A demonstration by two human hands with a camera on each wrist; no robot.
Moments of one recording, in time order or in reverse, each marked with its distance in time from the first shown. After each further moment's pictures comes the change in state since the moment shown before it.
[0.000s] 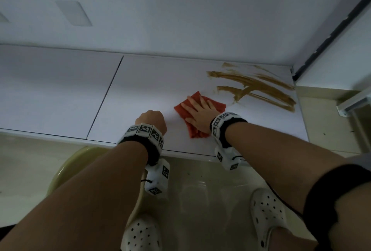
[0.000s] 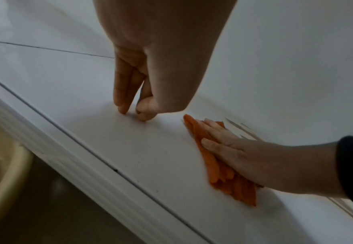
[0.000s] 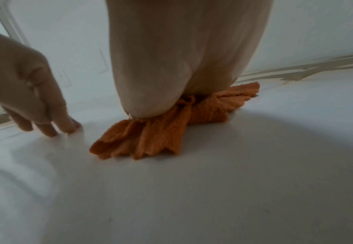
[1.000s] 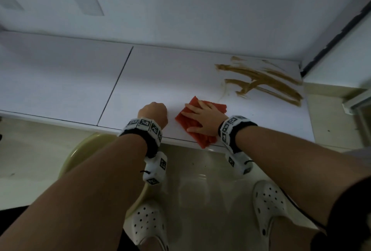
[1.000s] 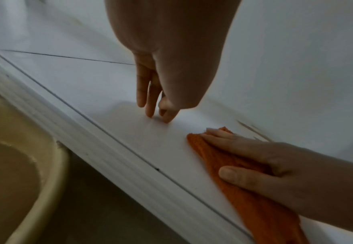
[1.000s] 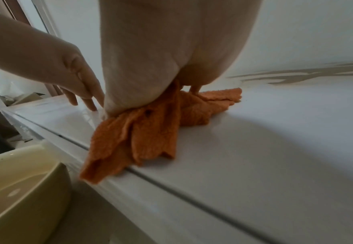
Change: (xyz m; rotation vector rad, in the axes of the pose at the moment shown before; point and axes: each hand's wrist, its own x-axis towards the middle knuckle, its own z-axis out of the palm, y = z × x) left_hand 0.002 -0.026 0.016 0.028 0.037 0.083; right_hand -0.029 -0.022 0.004 -0.079 0.003 -0.206
